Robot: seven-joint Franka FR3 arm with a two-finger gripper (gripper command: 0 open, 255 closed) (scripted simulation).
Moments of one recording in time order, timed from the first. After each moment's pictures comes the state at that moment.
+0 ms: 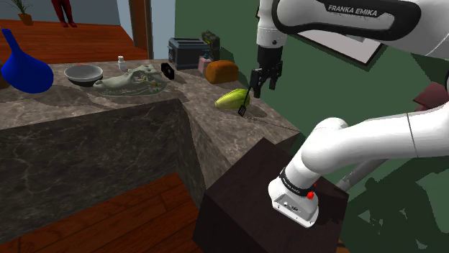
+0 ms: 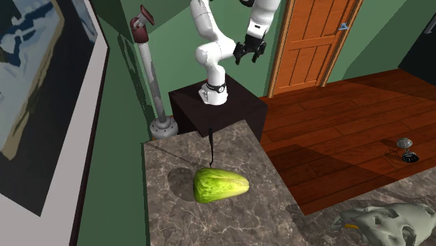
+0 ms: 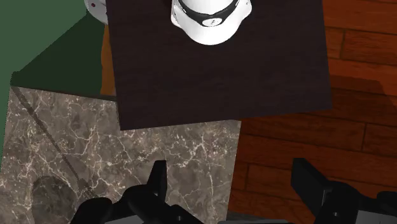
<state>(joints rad) 0.00 -0.76 0.05 -2.45 -0.05 1.47 0.14</state>
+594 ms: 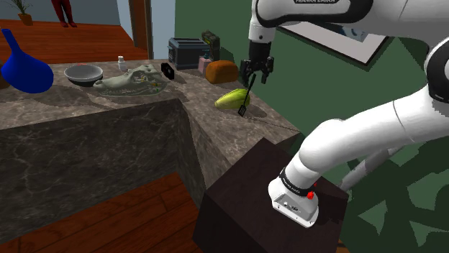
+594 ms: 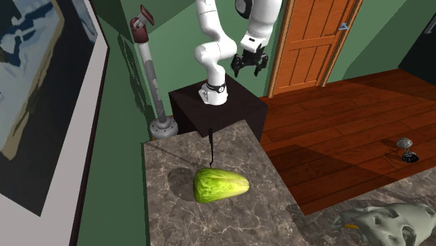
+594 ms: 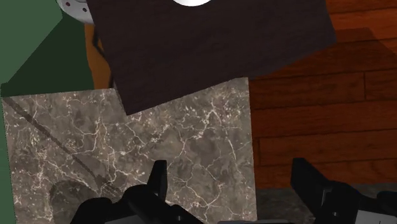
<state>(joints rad) -0.10 -0.53 -0.02 -2.34 -0.06 1.60 0.22</state>
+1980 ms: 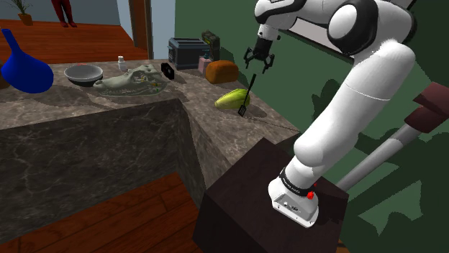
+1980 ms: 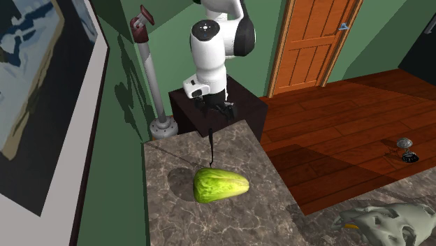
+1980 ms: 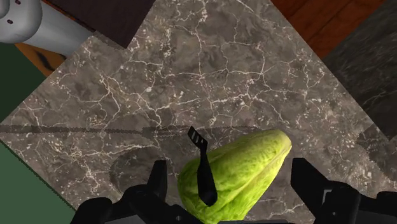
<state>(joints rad) -0.33 0.06 -0.27 -1.87 0.09 1.79 0.37</state>
